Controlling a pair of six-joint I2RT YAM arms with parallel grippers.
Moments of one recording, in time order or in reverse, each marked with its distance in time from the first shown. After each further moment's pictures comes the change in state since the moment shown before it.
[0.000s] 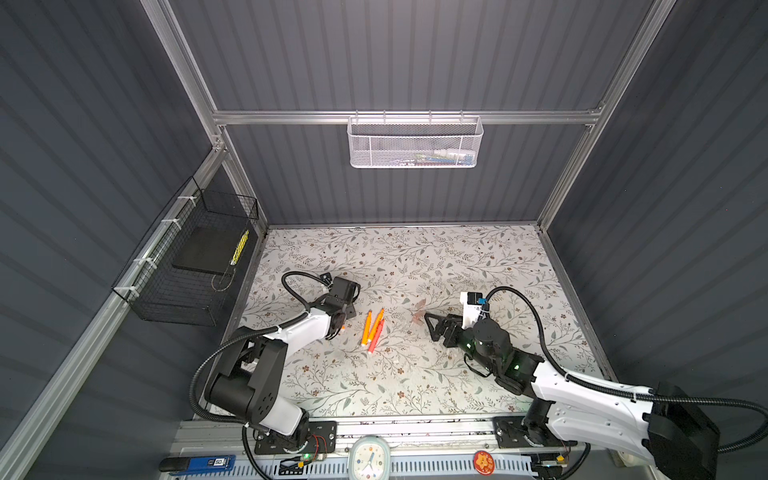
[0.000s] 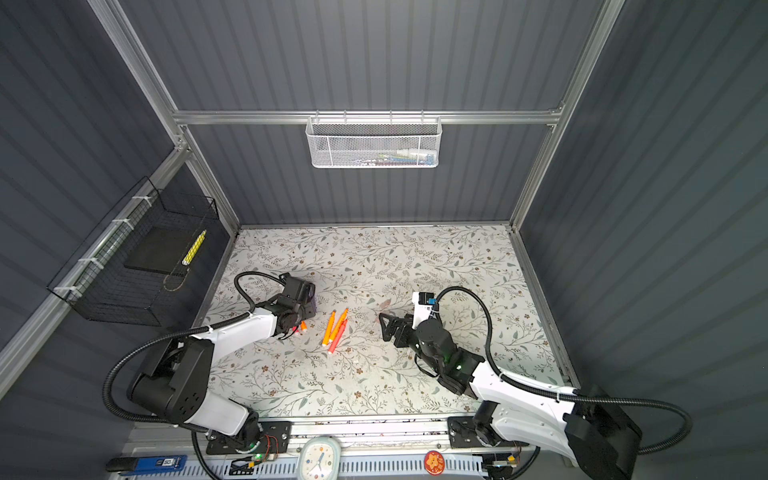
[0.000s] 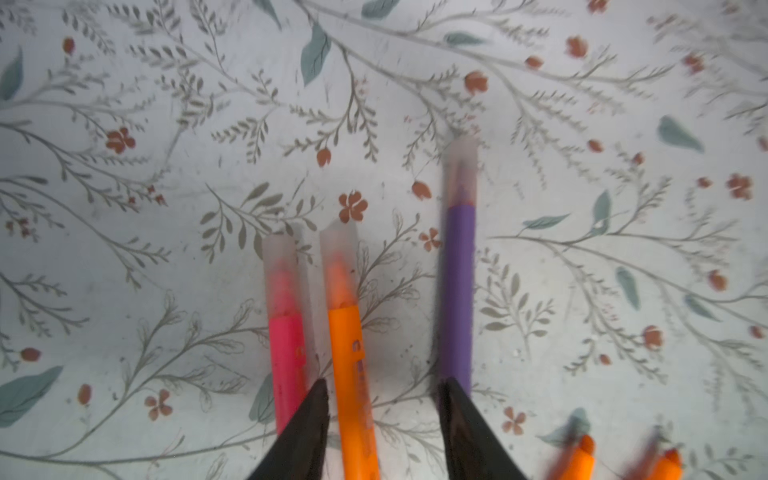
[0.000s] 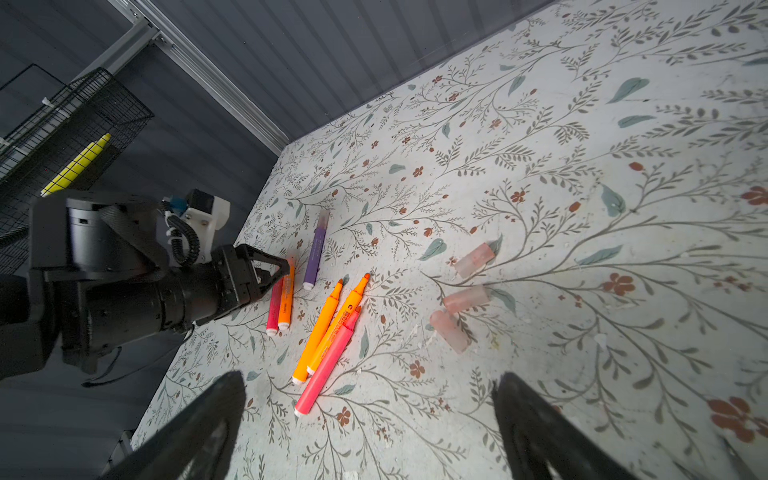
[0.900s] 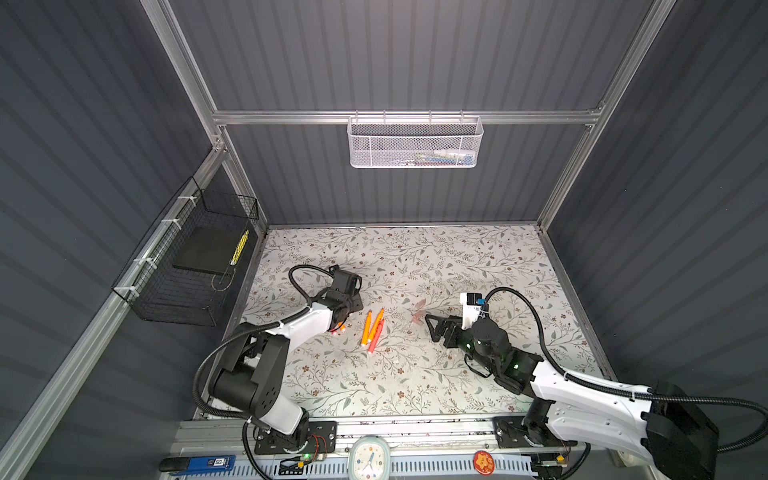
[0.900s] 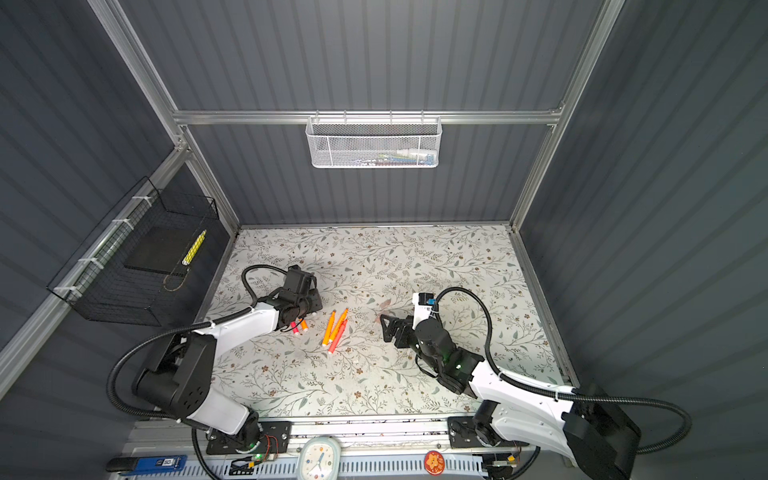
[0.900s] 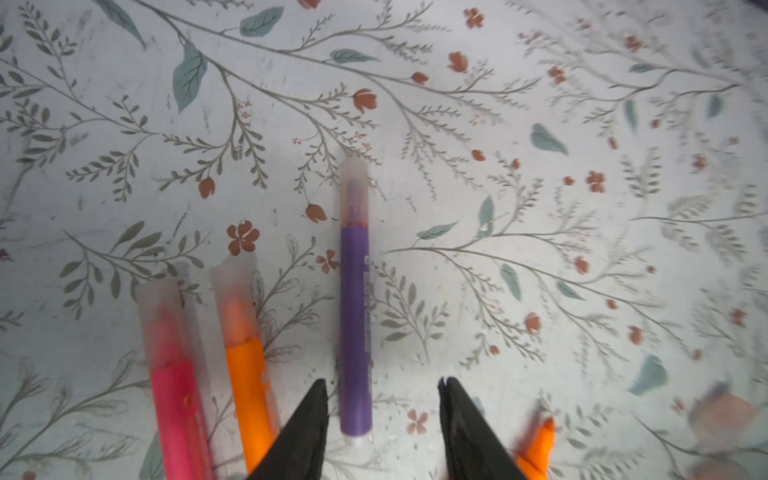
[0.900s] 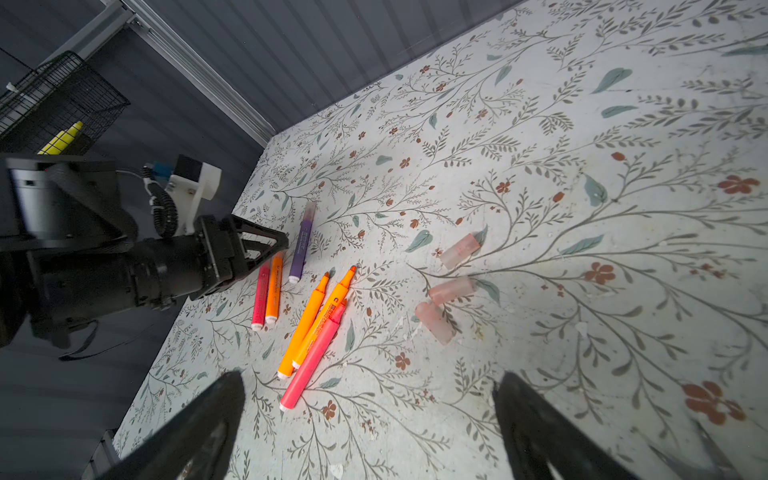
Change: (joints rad) left arm -0.013 0.008 0.019 0.079 0.183 0.051; right arm -0.006 0.013 0.002 -0.027 0.004 -0.004
